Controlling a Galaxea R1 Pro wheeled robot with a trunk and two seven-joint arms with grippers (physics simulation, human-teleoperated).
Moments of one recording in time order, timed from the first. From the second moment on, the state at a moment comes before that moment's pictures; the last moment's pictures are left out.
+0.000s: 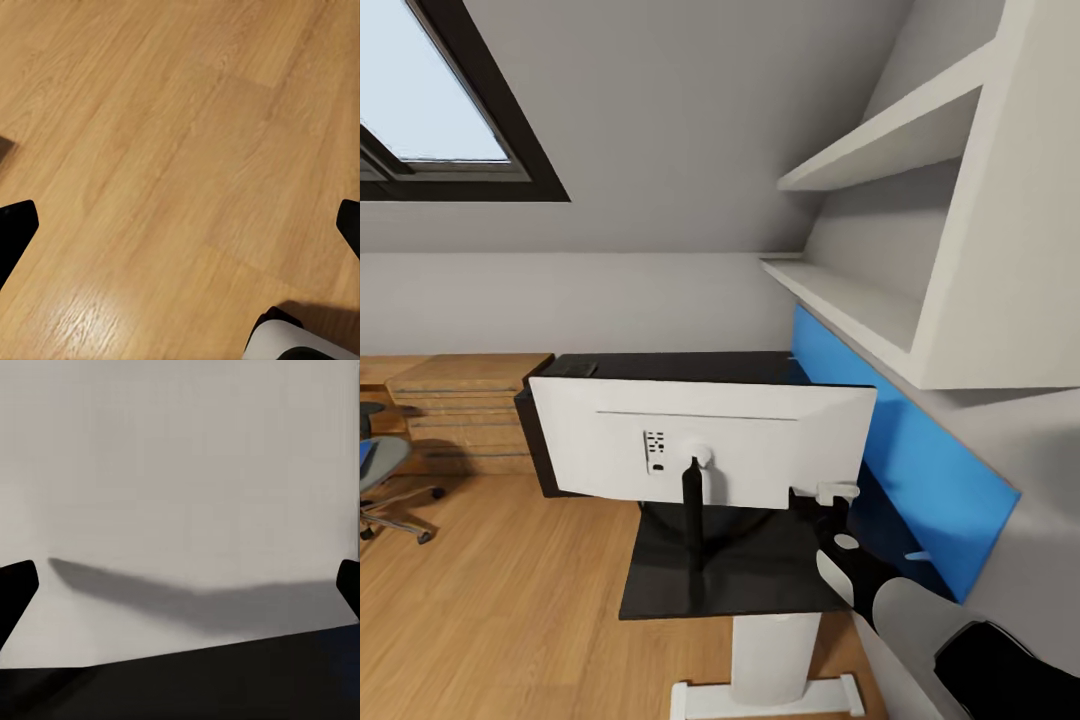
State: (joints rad) left arm 0.13 0.19 -0.28 -0.19 0.81 -0.73 0.01; right arm -0.85 0.02 0.53 -0.19 -0.54 -0.32 -0.17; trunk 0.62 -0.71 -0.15
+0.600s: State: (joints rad) left arm 0.13 0.19 -0.28 -0.19 0.81 -0.73 0.01; right arm -0.85 0.02 0.53 -0.19 -0.54 -0.34 -0.17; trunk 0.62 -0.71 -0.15
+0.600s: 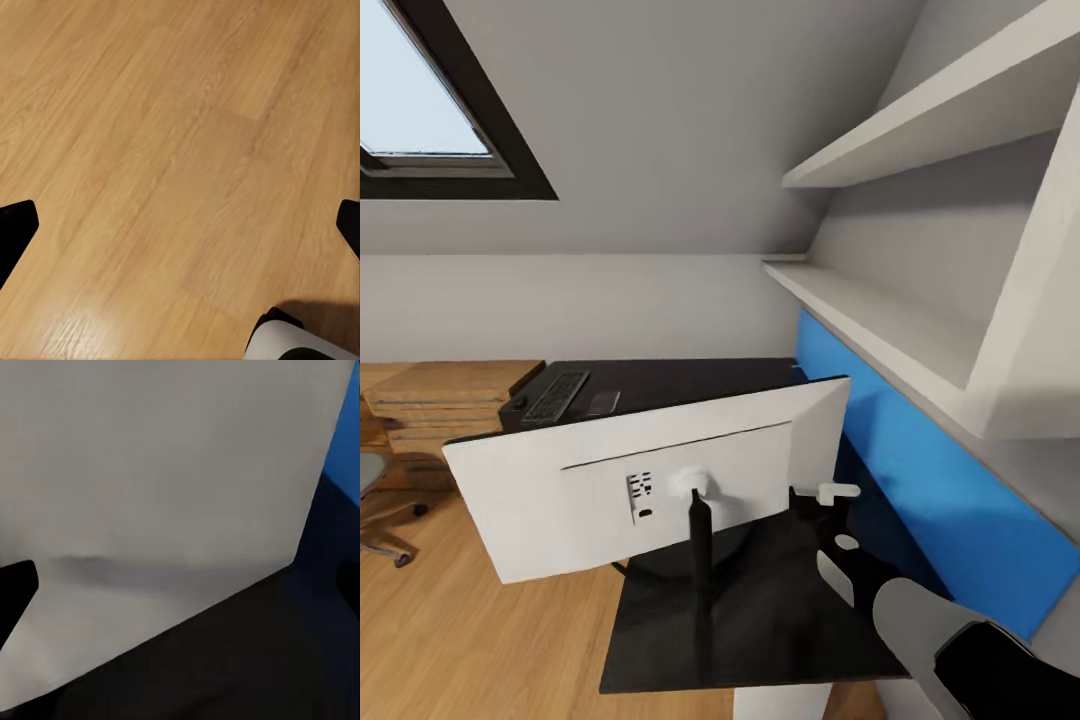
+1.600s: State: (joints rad) left arm 0.13 0.19 -0.28 -0.19 0.81 -0.73 0.01; right arm -0.85 0.03 0.53 -0.19 -0.54 -0.34 -0.17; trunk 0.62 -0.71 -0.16
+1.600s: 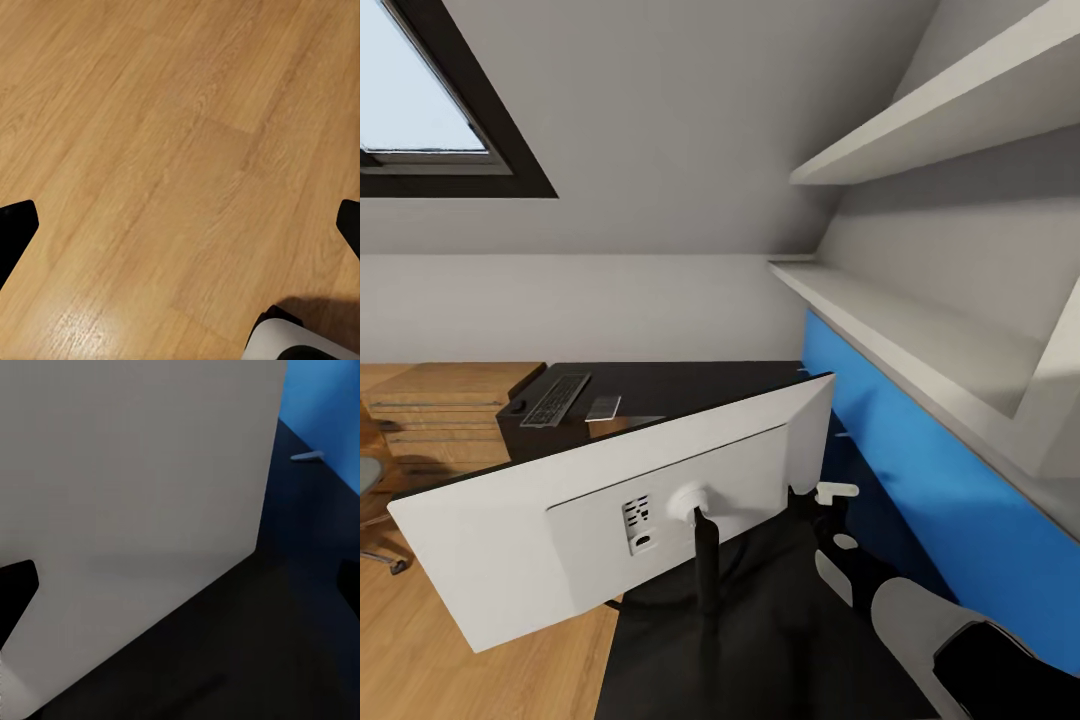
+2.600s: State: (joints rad) left arm 0.13 0.17 -0.28 -0.19 0.81 -0.72 0.01; right arm -0.85 0.03 0.53 -0.19 -0.54 -0.40 -0.17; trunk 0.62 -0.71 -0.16
